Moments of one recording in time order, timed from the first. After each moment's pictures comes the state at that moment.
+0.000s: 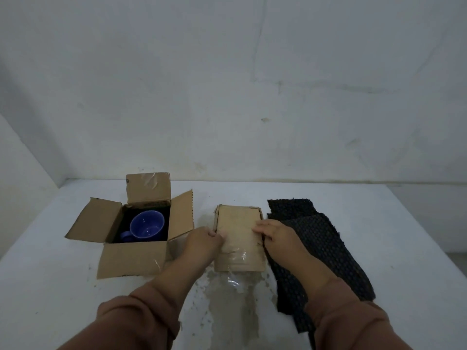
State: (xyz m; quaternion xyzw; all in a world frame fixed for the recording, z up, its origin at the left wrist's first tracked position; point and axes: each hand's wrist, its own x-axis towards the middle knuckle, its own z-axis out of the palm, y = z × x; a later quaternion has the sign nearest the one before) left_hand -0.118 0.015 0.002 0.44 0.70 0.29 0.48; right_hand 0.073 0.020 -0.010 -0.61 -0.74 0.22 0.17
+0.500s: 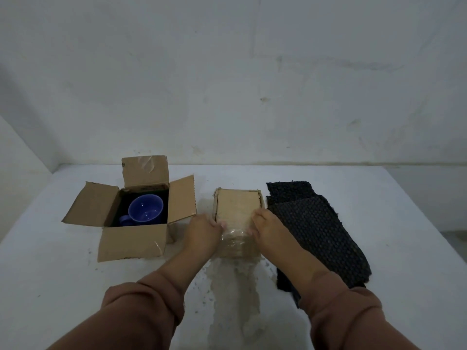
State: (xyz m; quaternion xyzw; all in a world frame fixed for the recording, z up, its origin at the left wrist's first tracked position) left_hand -0.117 0.013 -0.022 0.53 0.73 0.25 0.36; right_hand 0.049 0.006 -0.027 -0.61 -0.78 0.12 0.07
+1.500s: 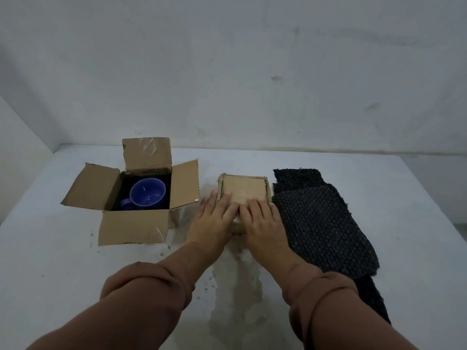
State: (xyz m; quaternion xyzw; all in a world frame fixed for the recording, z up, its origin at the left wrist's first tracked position) left_hand -0.122 0.006 -0.065 0.83 0.56 0.02 -0.01; right_hand 0.030 0.002 -0.080 -0.56 -0.80 -0.18 0.13
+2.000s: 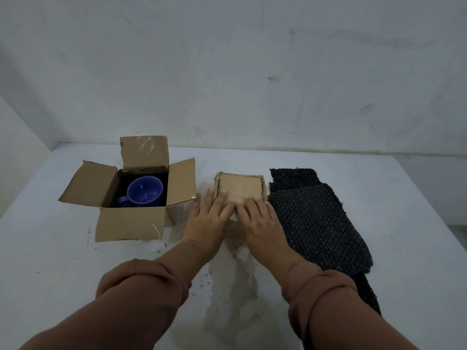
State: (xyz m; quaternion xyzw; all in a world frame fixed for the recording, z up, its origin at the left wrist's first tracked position) left_hand -0.121 0.003 -0.064 0.82 0.57 0.01 -0.03; right_hand 0.038 -0.005 -0.074 -0.55 -0.82 -0.14 0.09
